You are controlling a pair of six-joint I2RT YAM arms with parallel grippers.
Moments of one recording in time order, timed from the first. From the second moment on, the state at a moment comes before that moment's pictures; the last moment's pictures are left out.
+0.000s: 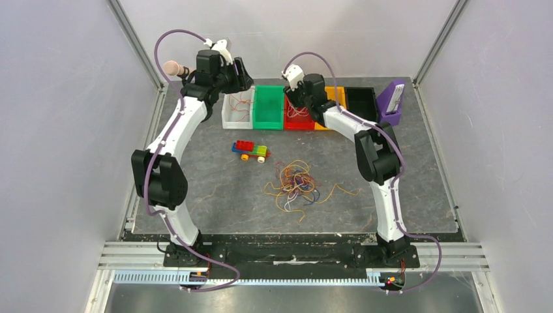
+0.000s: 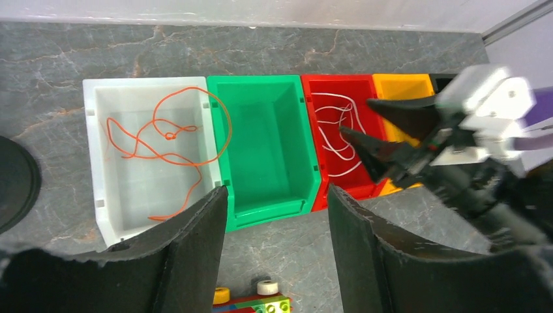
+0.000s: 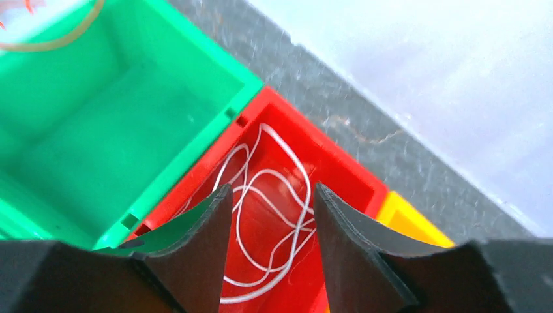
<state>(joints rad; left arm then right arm) -0.23 1.80 1.70 -0.33 0.18 -0.33 0.44 2.26 1.75 0.13 0.00 -0.36</state>
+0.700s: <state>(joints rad) -0.19 2.28 2.22 -0.93 0.43 0.74 0.32 2.04 1.59 0.13 -0.17 -0.21</state>
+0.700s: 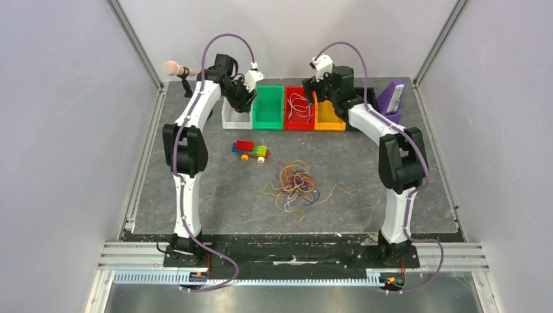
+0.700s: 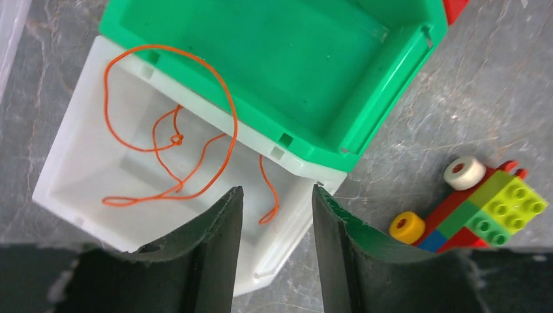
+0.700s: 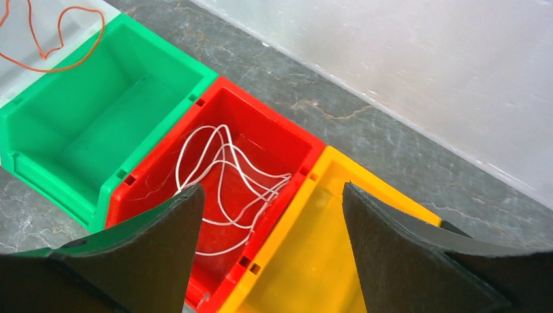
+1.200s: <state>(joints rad) -0.19 2.39 2.23 -0.87 0.39 1.00 0.25 1.98 1.52 0.11 -0.23 -0.16</state>
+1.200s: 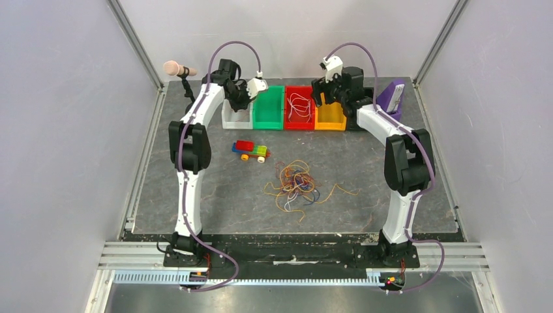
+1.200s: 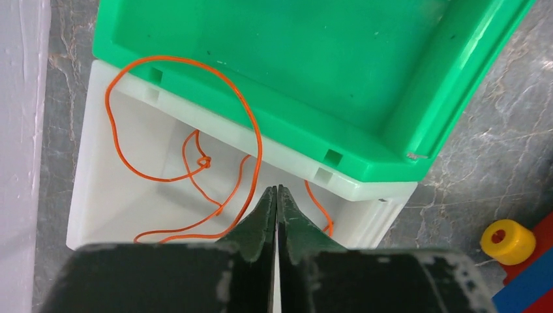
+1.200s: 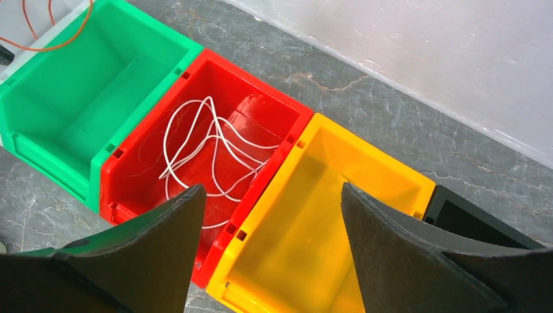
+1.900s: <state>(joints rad) -0.07 2.13 1.92 -0.63 0.65 1.17 0.23 1.96 1.47 0.08 -0.26 -0.16</state>
